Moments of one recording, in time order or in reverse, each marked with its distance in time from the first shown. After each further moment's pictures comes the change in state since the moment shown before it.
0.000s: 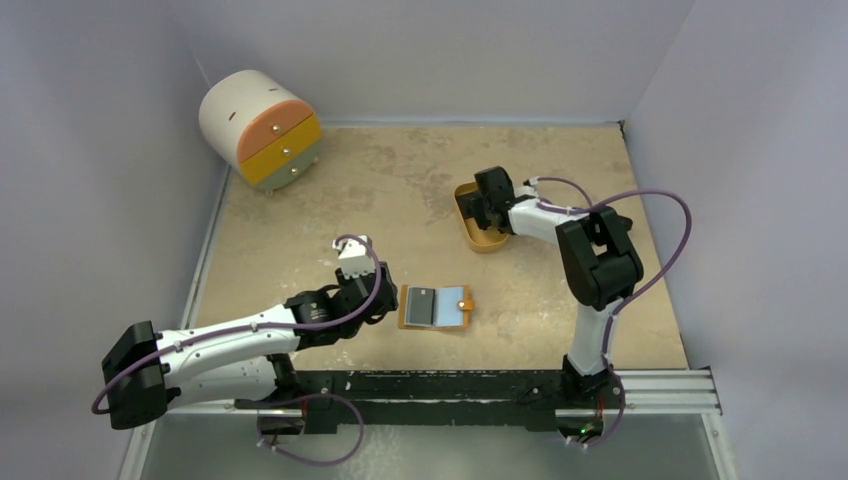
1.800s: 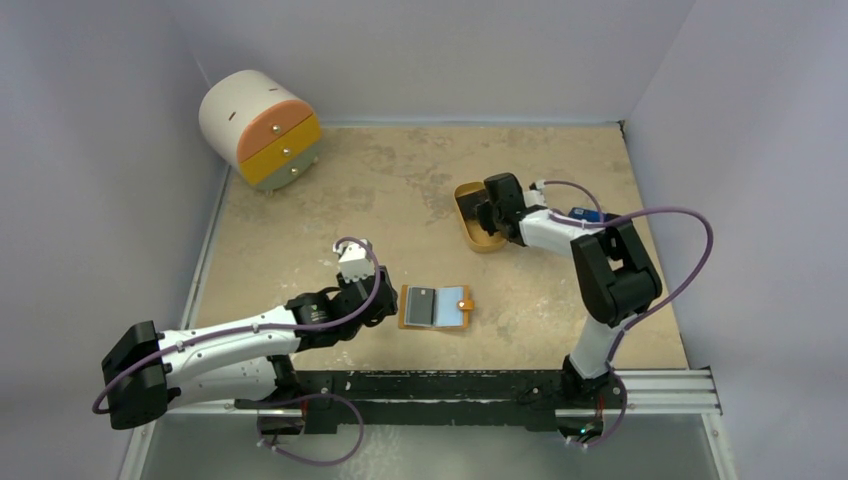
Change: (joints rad) left arm 0.000 -0.001 -0.027 0.005 0.044 -0.034; right arm -0.006 -0.133 -0.137 0.066 -0.044 -0.051
